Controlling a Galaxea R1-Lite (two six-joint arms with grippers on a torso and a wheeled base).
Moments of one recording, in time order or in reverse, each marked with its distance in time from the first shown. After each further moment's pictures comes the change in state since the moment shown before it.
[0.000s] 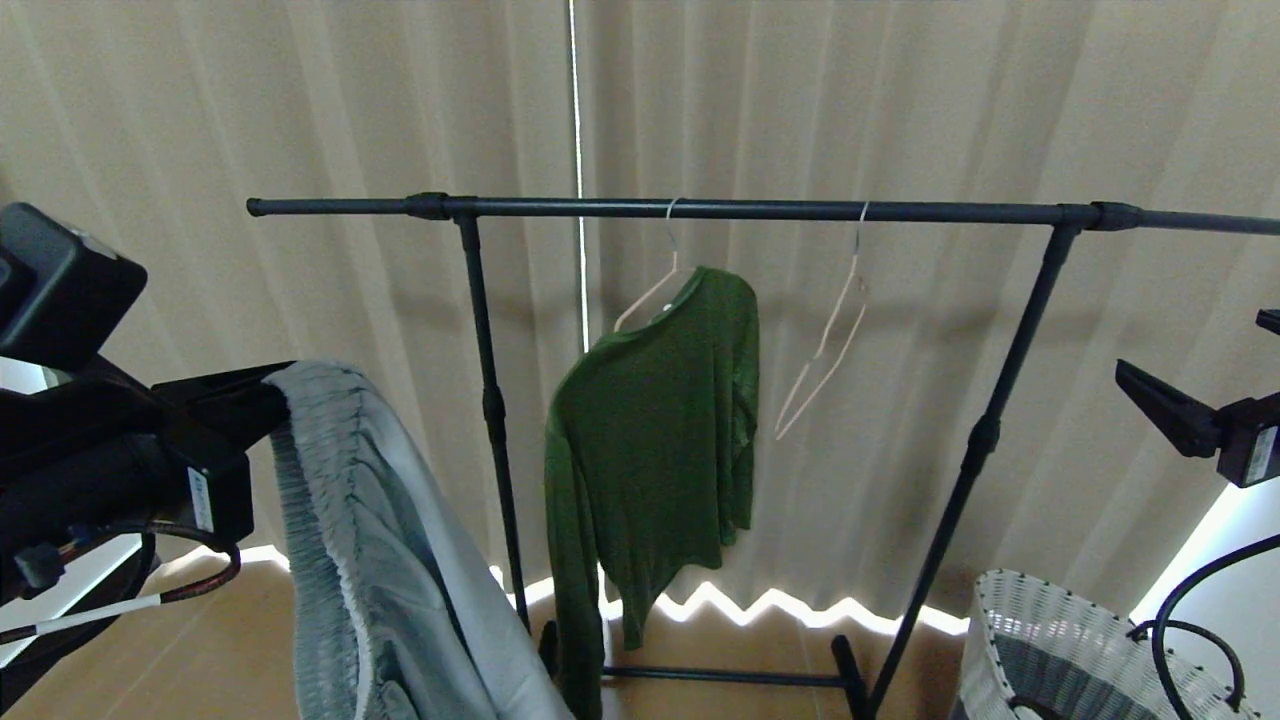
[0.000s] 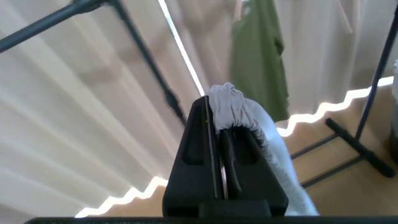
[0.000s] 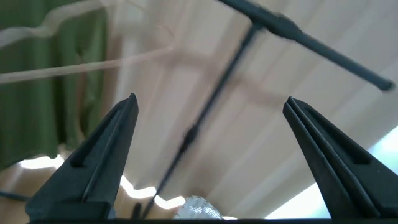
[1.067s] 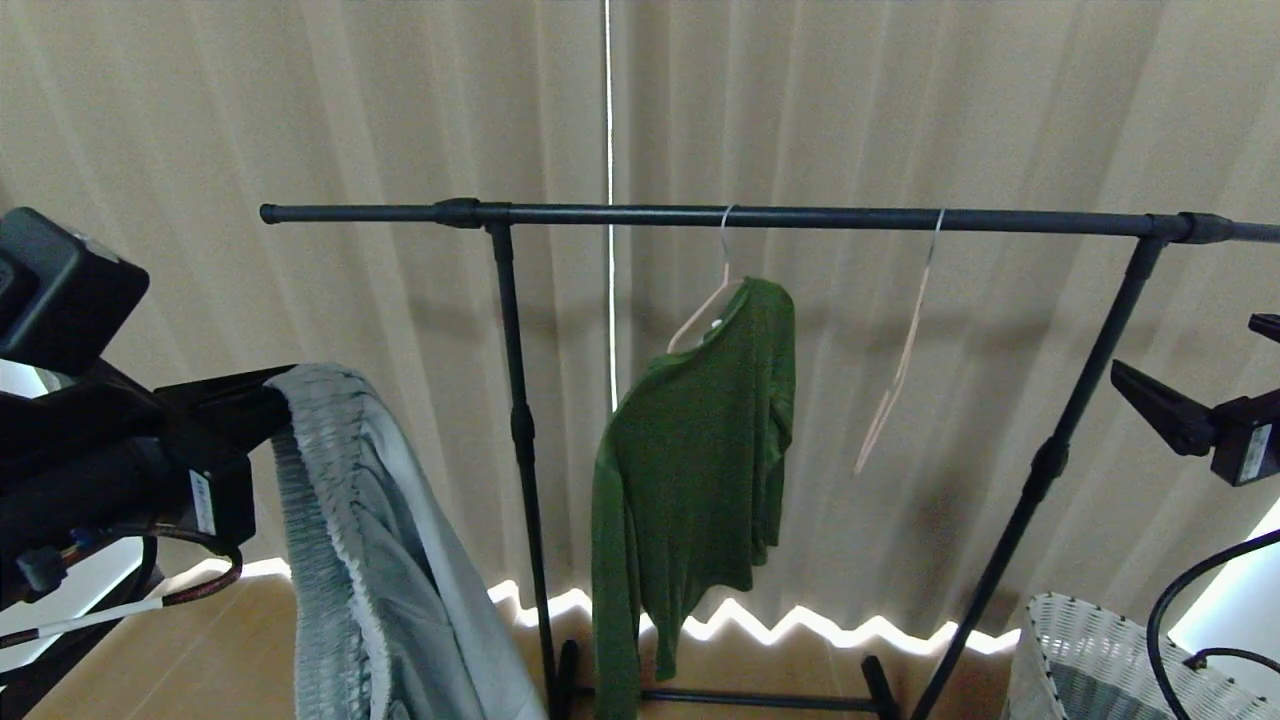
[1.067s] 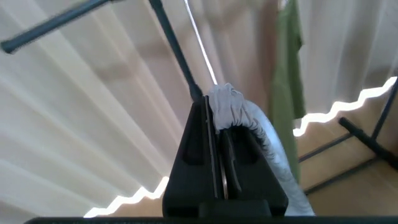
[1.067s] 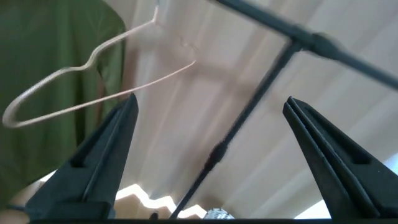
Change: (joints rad) left arm 0.001 0.000 0.006 -0.001 0.003 -0.011; right arm 0.000 0.013 -0.003 0.001 0.002 0.033
